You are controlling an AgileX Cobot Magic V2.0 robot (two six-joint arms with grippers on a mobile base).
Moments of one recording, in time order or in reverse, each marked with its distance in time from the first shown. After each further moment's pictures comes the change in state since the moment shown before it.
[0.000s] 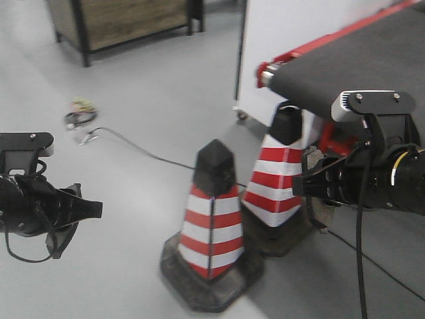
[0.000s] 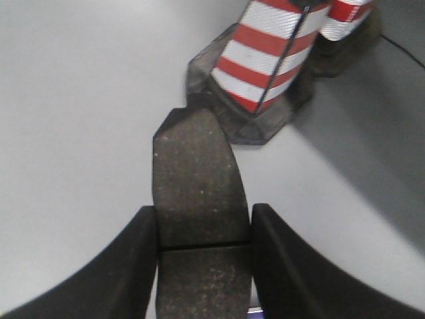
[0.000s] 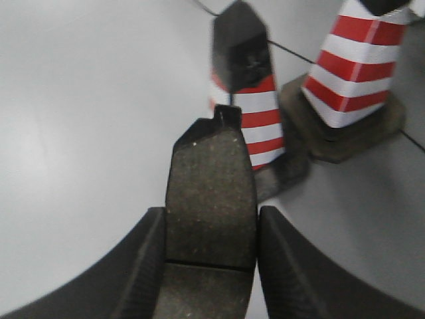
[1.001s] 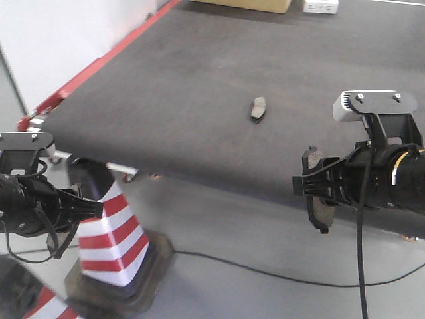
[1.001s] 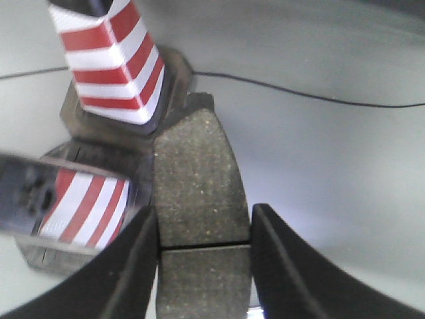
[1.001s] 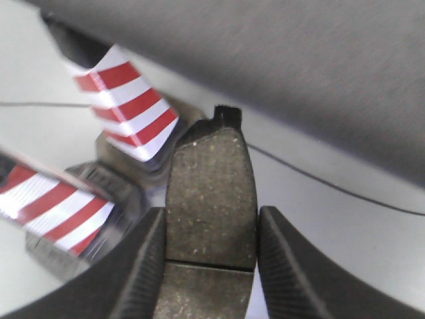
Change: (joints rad) left arm 0.000 0.000 0.000 -0.001 0.000 0.000; right arm 0.000 0.000 0.000 0.000 0.003 0.000
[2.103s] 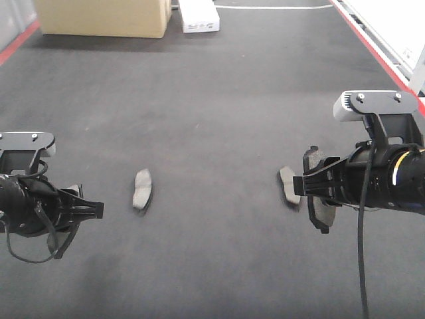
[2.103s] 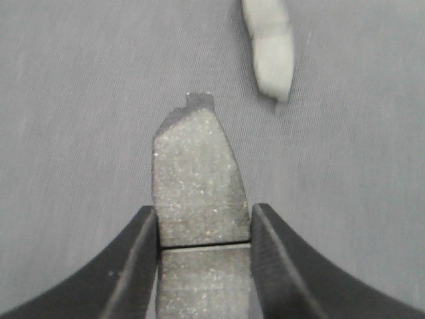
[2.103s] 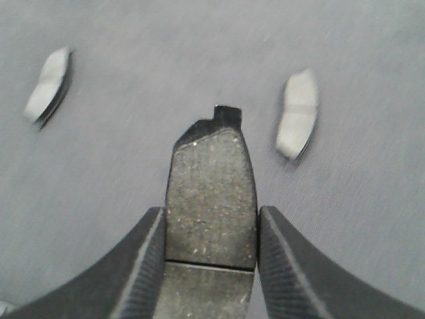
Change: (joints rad) left arm 0.000 0.000 0.000 0.000 -0.001 0.000; right arm 0.000 0.000 0.000 0.000 0.000 0.000
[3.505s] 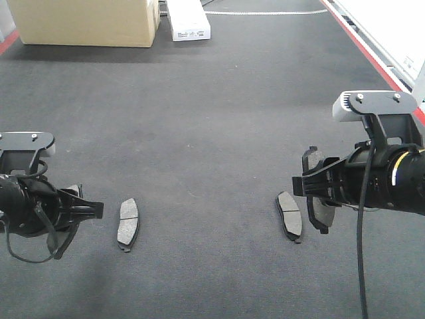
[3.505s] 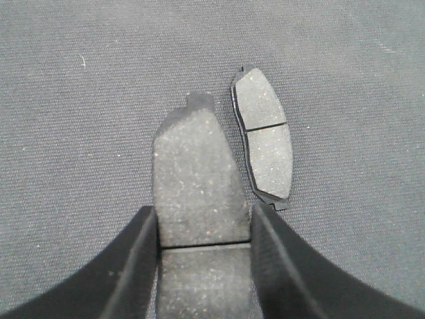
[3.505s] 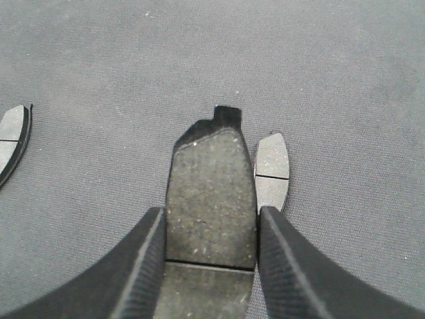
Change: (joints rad) left arm 0.000 0.000 0.000 0.000 0.000 0.000; right arm 0.000 0.000 0.000 0.000 0.000 0.000
